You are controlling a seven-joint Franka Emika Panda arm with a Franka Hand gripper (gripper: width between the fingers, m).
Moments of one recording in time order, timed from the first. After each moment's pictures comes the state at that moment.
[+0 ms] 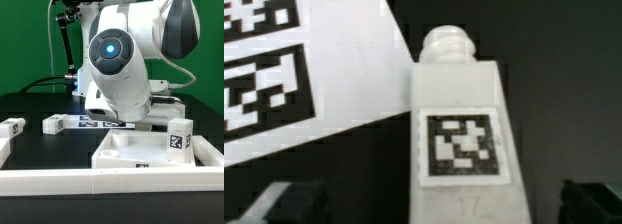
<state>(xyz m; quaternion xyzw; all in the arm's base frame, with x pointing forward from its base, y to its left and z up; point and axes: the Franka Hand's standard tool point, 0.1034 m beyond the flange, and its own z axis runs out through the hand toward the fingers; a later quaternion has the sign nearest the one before) 0.399 0.064 0.009 -0.89 0.16 0.42 0.09</state>
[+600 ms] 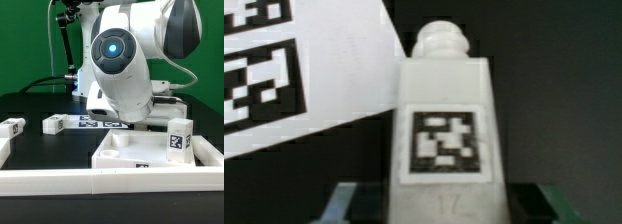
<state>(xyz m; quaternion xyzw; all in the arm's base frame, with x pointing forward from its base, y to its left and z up) 0.401 0.065 0.008 -0.89 0.16 0.41 0.09</state>
